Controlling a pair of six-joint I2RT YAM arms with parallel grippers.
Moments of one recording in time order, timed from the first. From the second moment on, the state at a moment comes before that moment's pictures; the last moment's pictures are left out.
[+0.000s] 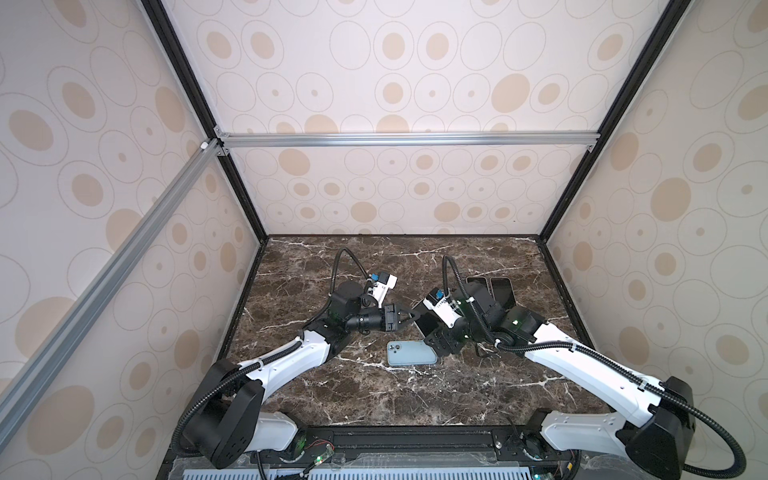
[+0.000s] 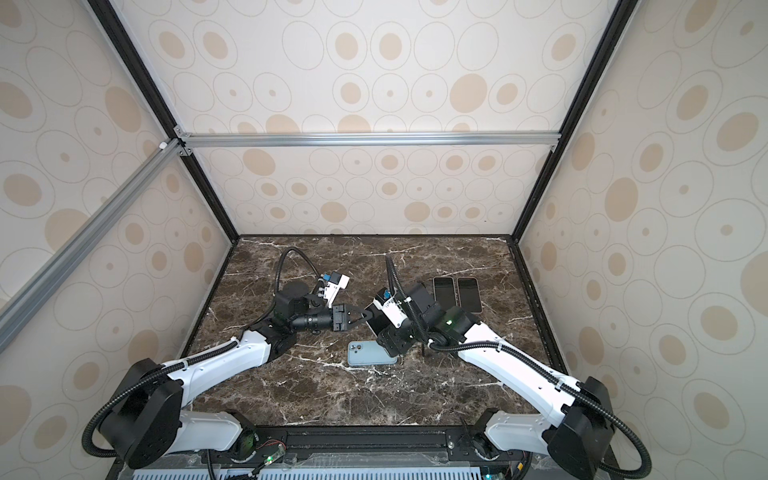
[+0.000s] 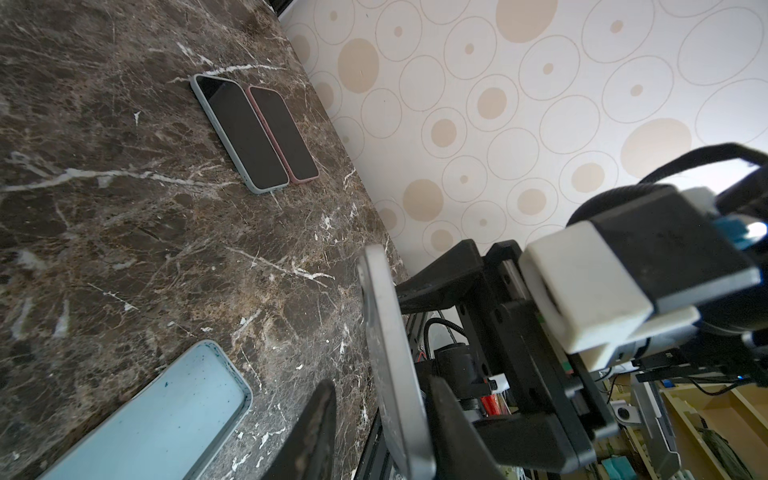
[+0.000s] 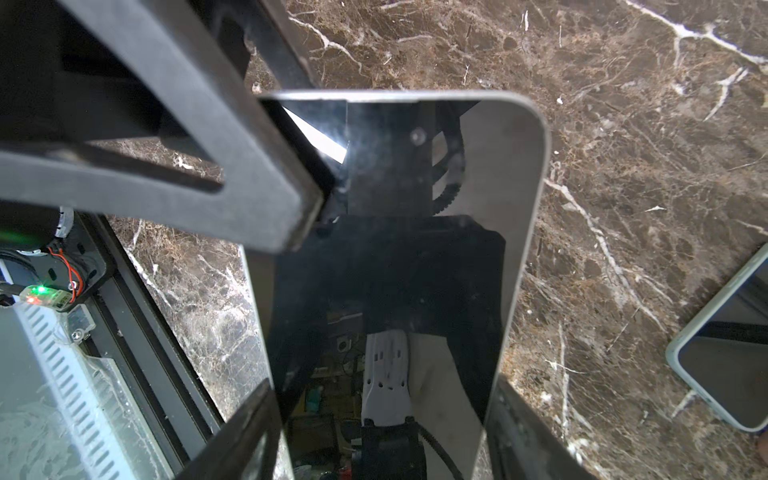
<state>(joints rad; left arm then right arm) -0.57 1.34 0.71 0.34 0.77 -0.79 0.76 1.23 1.04 -0.70 -0.12 0.01</state>
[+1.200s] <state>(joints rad) -0.56 1.35 0.67 0.40 0.77 -0.87 0.78 1.21 1.05 -0.76 -0.10 0.02</state>
